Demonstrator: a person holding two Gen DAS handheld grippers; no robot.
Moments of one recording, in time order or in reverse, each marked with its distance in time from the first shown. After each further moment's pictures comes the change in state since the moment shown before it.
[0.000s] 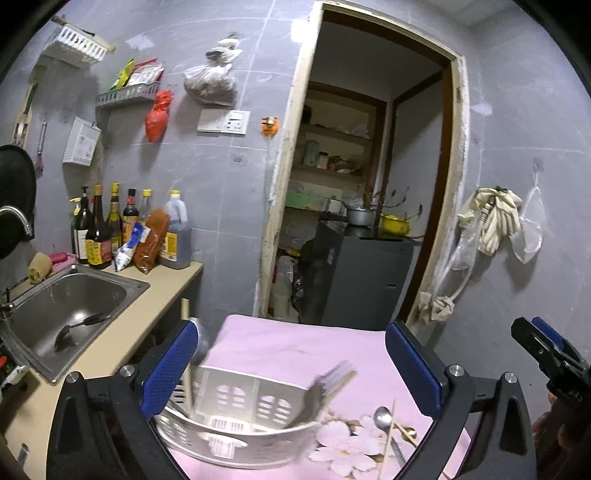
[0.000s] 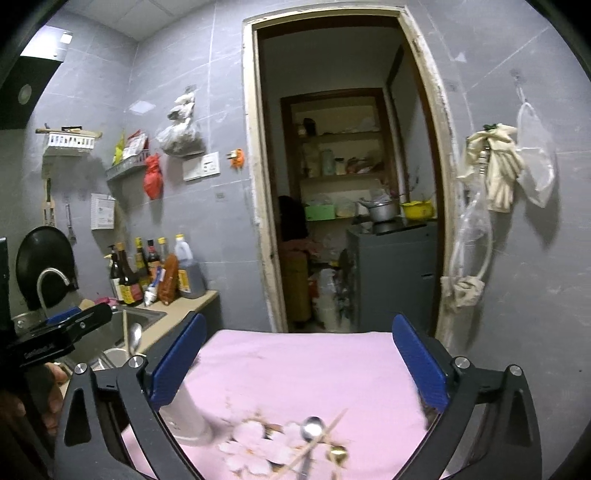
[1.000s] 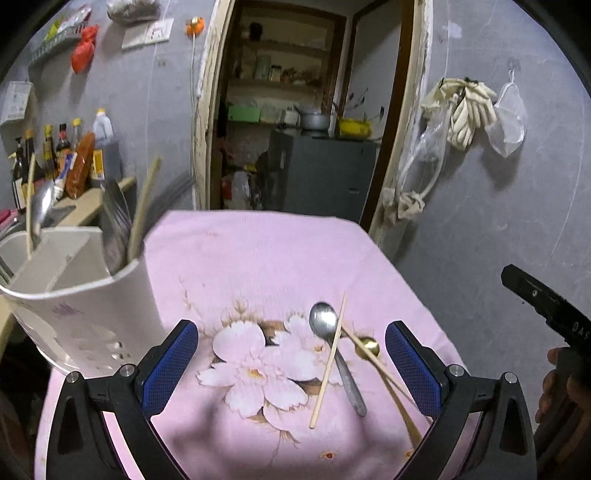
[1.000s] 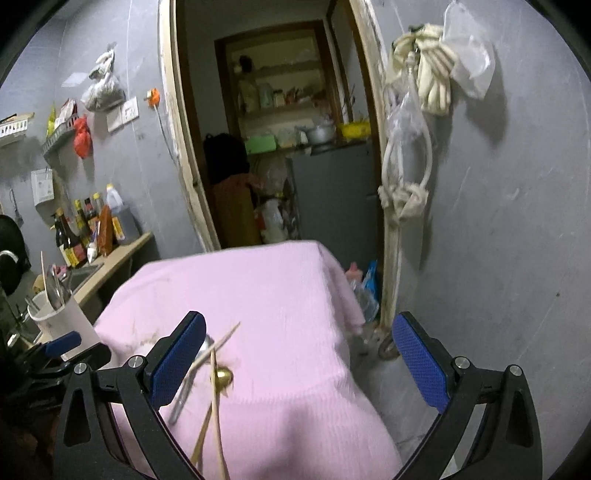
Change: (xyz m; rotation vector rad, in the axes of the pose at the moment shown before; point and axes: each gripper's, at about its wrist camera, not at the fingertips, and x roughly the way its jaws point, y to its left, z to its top) left arm 0.082 -0.095 -0.119 0.084 0.332 -0.111; right arm 0.047 -0.124 -0.099 0.113 0.295 -0.122
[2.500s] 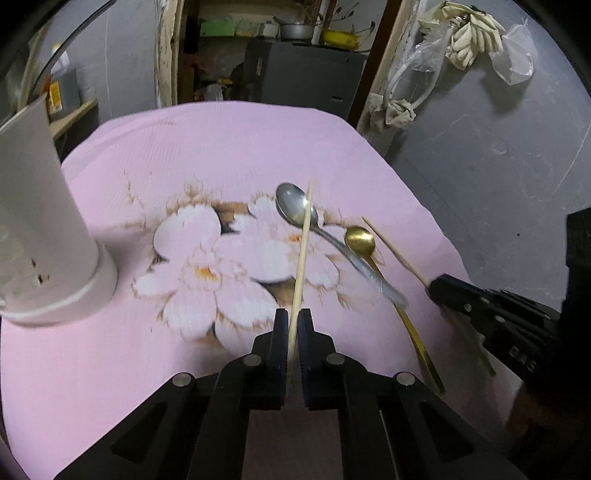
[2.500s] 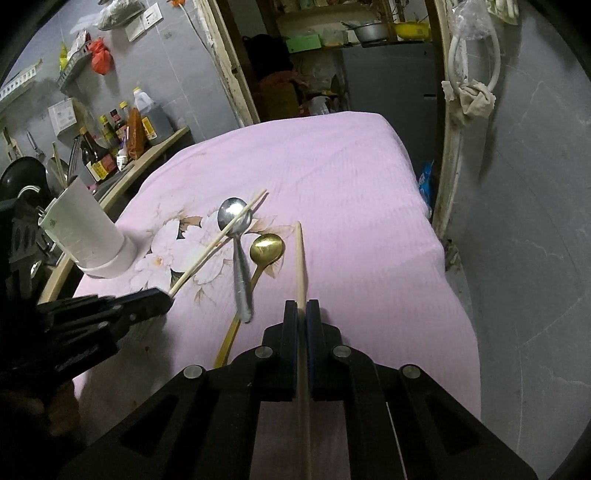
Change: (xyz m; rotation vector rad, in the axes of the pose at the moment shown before) left arm 0.052 -0.012 -0.044 0.014 0.372 -0.092; right arm 0.062 0.036 -0.075 -0.041 0.394 0.178
